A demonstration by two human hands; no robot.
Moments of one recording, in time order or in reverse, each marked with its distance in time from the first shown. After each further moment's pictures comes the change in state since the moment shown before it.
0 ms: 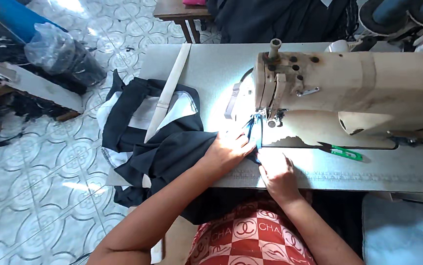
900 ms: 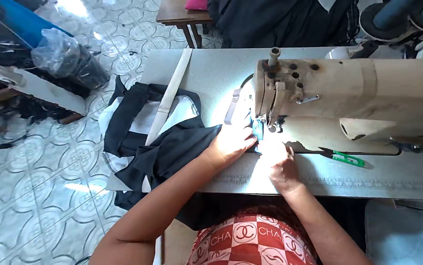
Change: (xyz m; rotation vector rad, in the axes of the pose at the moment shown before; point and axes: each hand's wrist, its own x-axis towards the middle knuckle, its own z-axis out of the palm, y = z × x) left_hand 0.028 -0.025 0.011 -0.056 -0.003 0.056; right_hand 0.042 0.017 0.005 0.063 -0.032 -0.001
